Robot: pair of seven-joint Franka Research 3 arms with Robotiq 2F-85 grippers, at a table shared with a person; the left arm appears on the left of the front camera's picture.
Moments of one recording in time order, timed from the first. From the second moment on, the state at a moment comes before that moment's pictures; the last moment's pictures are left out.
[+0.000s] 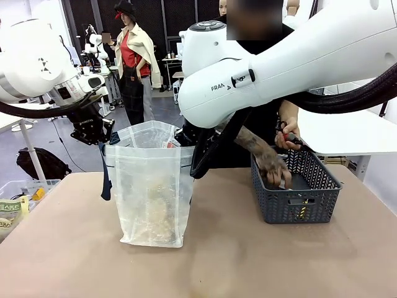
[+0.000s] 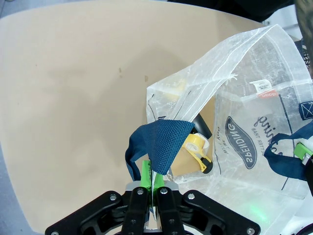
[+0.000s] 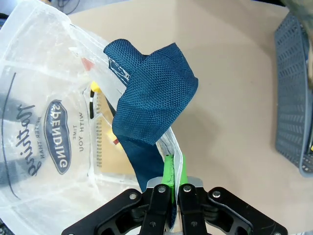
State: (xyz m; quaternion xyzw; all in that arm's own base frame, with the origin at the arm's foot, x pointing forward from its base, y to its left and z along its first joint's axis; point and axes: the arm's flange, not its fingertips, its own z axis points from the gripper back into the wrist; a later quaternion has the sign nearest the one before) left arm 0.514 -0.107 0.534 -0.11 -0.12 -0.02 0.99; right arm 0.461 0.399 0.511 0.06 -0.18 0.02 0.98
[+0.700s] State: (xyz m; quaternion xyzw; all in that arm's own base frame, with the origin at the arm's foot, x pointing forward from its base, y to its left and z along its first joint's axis) left arm 0.514 -0.107 0.534 -0.11 -0.12 -0.02 0.99; right arm 0.461 0.399 0.511 0.06 -0.18 0.02 0.98
